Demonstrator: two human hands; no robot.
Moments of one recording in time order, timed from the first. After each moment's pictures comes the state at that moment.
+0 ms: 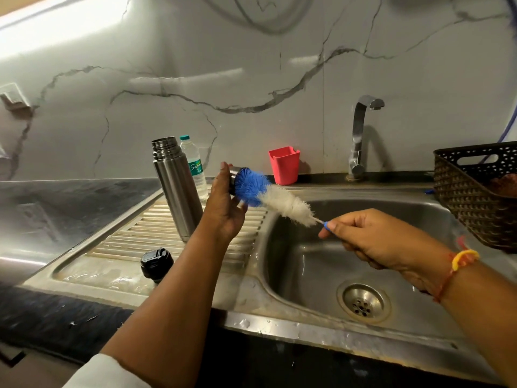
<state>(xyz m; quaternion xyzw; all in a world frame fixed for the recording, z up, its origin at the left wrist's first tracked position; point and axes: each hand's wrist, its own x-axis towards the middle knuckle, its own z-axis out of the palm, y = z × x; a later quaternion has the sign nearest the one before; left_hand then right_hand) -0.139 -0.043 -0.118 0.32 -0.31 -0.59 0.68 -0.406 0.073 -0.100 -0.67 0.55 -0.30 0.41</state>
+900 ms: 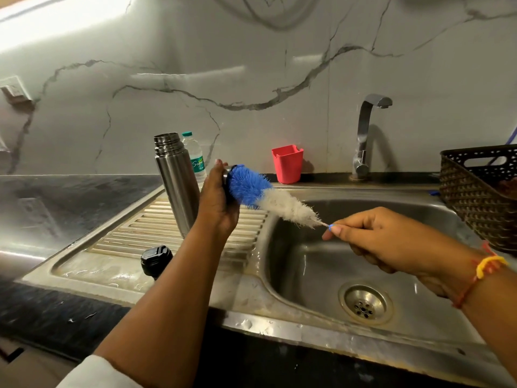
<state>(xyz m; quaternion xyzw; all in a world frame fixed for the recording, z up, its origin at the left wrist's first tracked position) -0.136 -0.041 -0.116 0.28 -0.34 -0.56 0.70 -0.407 0.079 -0.094 -0.67 0.52 -0.29 0.43</state>
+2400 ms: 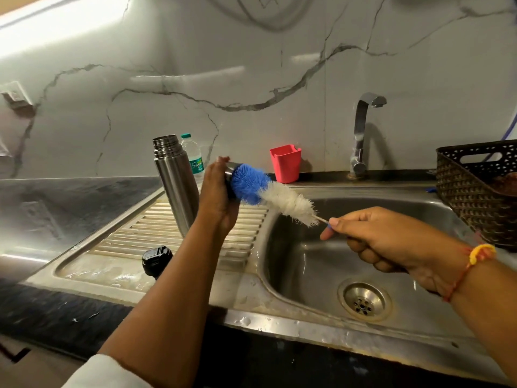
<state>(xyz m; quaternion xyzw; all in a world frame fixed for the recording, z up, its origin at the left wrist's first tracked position) -0.139 -0.038 -0.111 0.32 -0.38 -0.52 0.69 -0.409 0.082 -0.091 -0.63 0.52 -0.29 0.50</state>
